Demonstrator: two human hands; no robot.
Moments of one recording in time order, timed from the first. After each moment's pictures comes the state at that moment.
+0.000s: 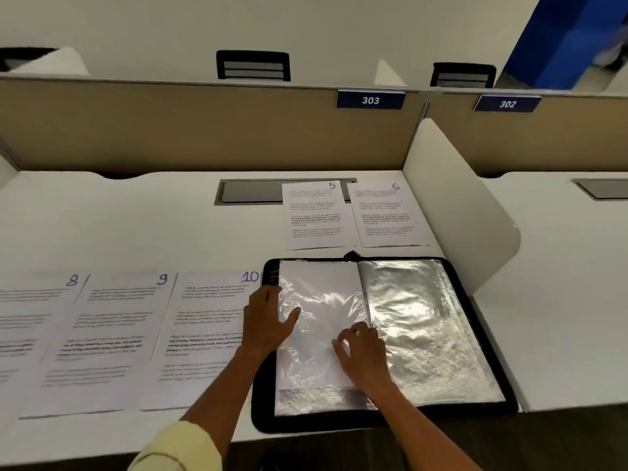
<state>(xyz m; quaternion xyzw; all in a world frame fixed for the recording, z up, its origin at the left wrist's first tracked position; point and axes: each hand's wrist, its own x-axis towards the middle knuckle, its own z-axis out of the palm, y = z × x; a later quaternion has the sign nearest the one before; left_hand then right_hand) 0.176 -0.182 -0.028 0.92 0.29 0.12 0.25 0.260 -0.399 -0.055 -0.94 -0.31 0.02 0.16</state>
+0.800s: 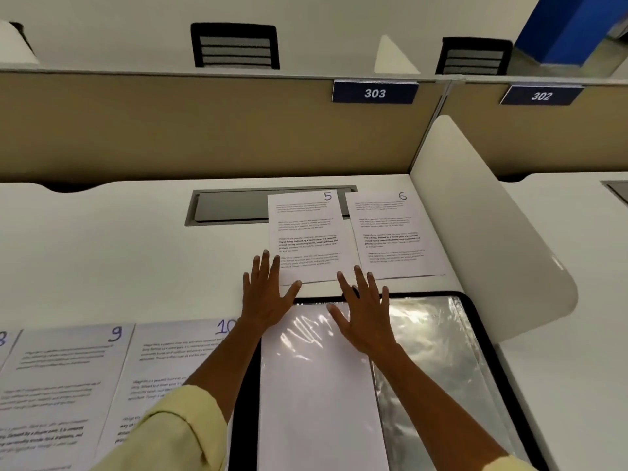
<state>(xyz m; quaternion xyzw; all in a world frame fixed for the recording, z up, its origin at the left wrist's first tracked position) 0.347 -0.086 -0.046 0.93 0.28 0.02 0.23 0.432 -0.308 -0.038 -0.93 -0.34 0.05 0.15</state>
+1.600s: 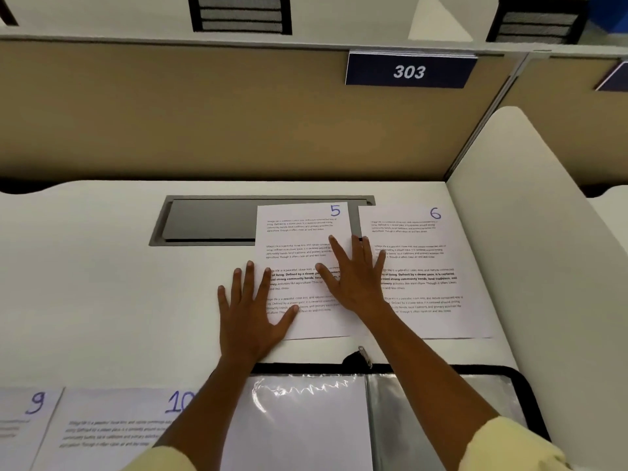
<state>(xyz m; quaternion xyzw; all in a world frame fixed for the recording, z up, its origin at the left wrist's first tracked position) 0.416 -0.049 -0.100 0.94 0.32 0.05 0.09 0.607 -0.177 -0.067 -0.93 -0.34 0.11 0.11</state>
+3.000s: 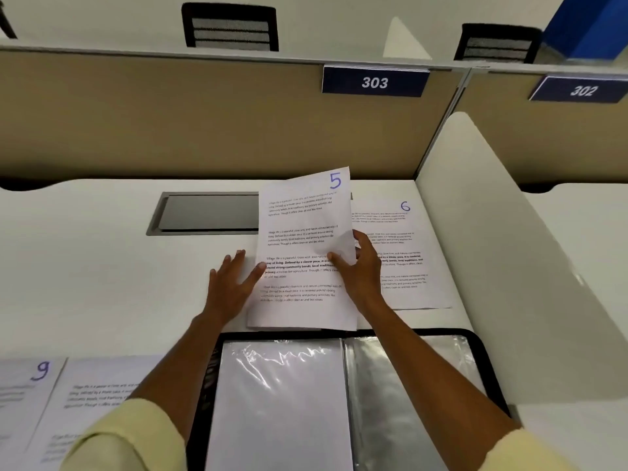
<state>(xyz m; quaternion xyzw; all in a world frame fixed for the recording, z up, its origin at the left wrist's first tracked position) 0.413 -0.033 -0.064 0.85 0.36 0.04 0.38 0.567 -0.238 -0.006 -0.78 -0.14 0.14 0.60</state>
